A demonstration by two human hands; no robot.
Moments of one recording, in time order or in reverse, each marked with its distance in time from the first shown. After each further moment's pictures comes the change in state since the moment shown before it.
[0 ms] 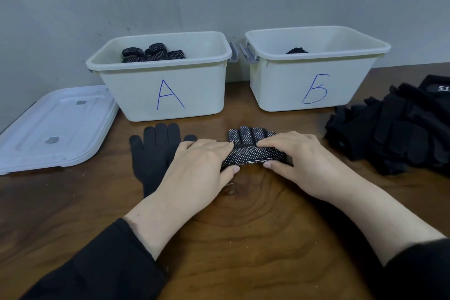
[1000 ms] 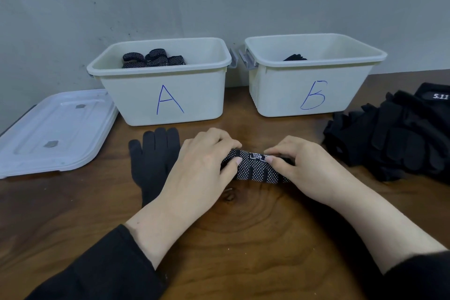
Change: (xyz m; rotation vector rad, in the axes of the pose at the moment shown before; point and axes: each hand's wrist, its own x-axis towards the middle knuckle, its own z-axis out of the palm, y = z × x) left_hand 0.002 0.008 -0.009 -0.153 0.176 0.046; right_hand -0.001 -0.005 -0.007 0.183 -0.030 0.207
